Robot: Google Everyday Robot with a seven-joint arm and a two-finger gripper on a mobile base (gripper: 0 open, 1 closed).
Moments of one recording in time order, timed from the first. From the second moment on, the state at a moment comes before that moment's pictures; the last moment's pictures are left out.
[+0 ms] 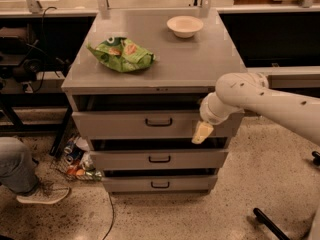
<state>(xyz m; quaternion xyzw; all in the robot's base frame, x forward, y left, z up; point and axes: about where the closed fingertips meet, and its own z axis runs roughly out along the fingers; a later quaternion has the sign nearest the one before) 0.659 -0.150 0.655 -0.63 0.74 -0.03 0.24</state>
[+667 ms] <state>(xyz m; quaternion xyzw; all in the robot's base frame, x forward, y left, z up) 0.641 -0.159 0.659 -0.61 0.75 -0.02 0.25</state>
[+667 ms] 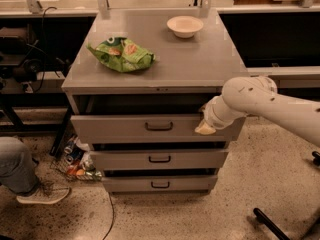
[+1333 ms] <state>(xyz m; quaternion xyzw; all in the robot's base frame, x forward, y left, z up) 0.546 -0.160 0.662 -0.61 0.75 0.03 0.26</state>
